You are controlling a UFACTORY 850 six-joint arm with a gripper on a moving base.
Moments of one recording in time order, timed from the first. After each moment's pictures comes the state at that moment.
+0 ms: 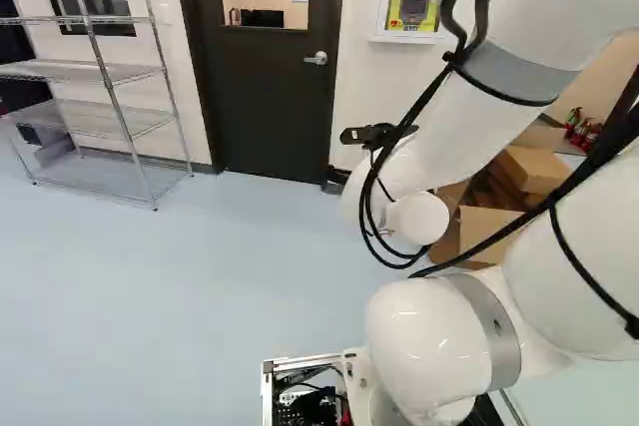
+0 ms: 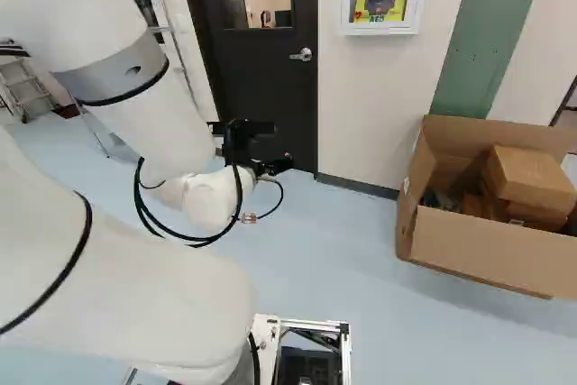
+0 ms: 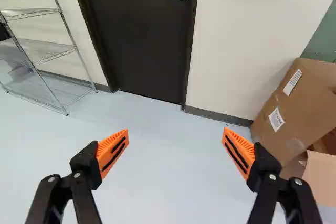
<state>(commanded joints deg) 0.0 16.0 -5.0 0.0 50.0 0.0</state>
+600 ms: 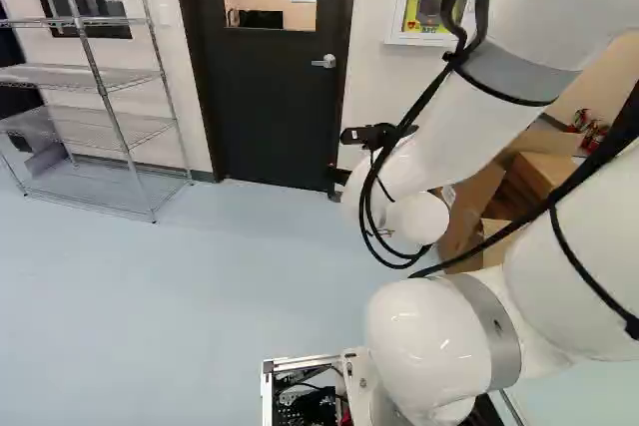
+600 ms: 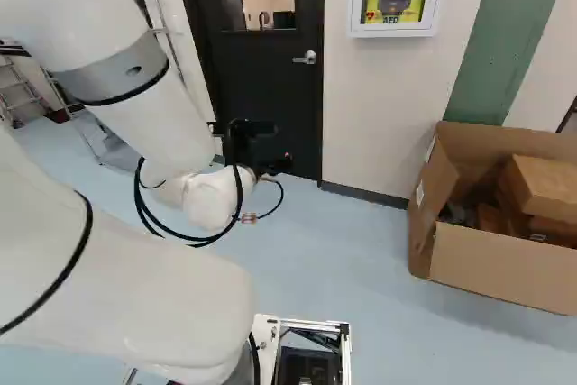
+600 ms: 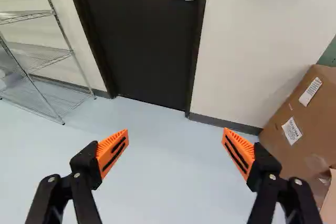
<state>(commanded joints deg) 0.0 16.0 -5.0 0.0 50.0 0.0</state>
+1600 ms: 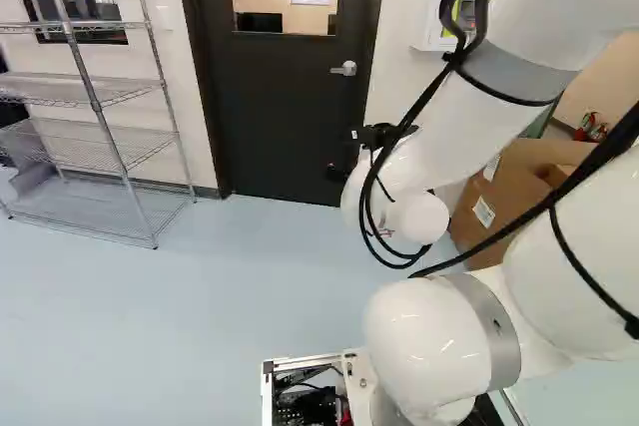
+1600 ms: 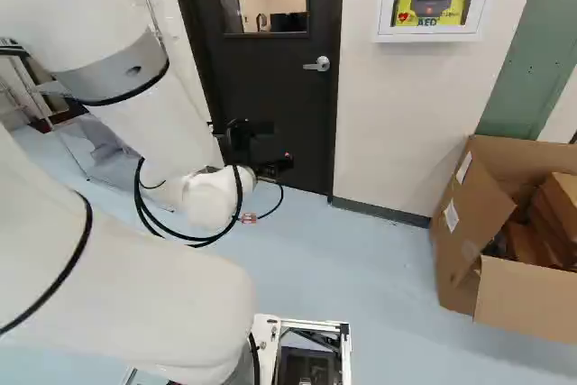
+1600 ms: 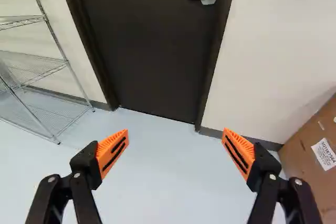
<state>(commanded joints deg) 0.0 16.0 -5.0 0.0 50.0 0.0</state>
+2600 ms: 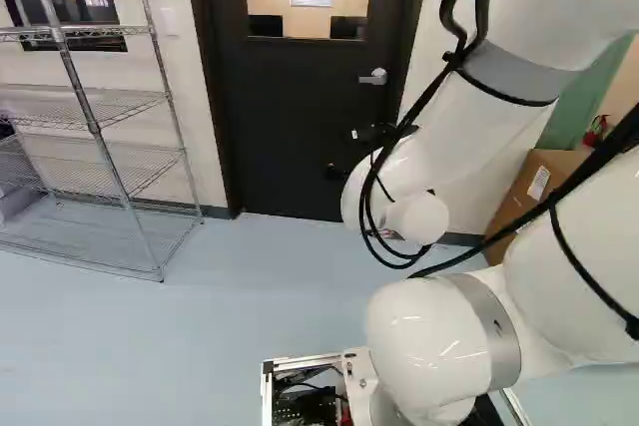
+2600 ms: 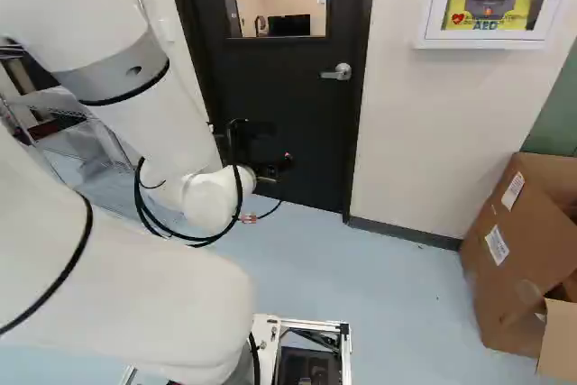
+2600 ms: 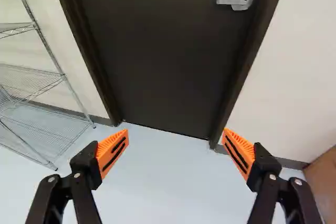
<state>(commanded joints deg) 0.0 16.0 -5.0 0.0 50.0 0.0</state>
